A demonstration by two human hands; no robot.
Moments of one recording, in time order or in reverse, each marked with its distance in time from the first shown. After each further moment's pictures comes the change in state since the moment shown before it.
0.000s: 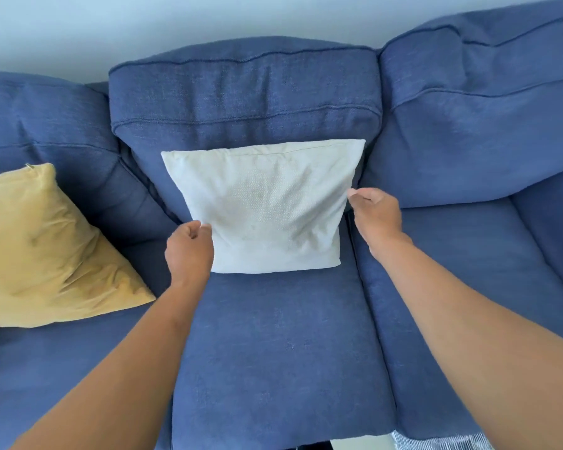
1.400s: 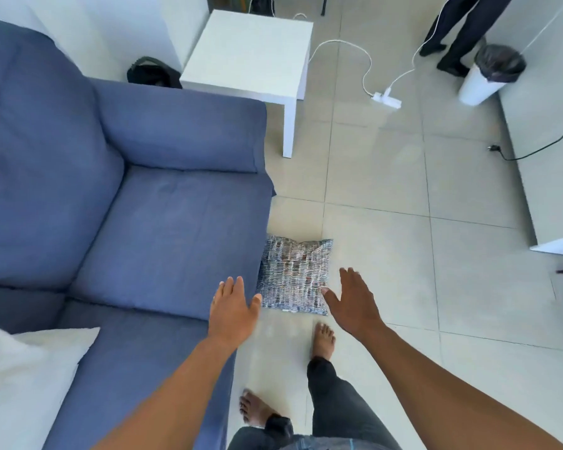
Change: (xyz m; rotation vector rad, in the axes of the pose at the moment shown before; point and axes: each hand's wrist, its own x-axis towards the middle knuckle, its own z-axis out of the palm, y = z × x) left_hand -0.506 -0.081 0.188 1.121 -1.237 1.158; right_hand -0.492 0.381 -0.300 -0.113 0.502 0.681
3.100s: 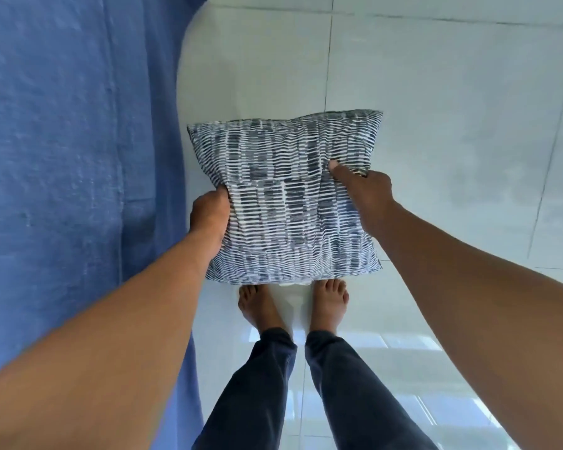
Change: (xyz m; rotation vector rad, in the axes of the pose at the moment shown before) left_hand 0.402 -0.055 0.363 -0.497 -0.171 -0.756; right_hand 0.448 0.218 0.241 0.980 0.021 0.612
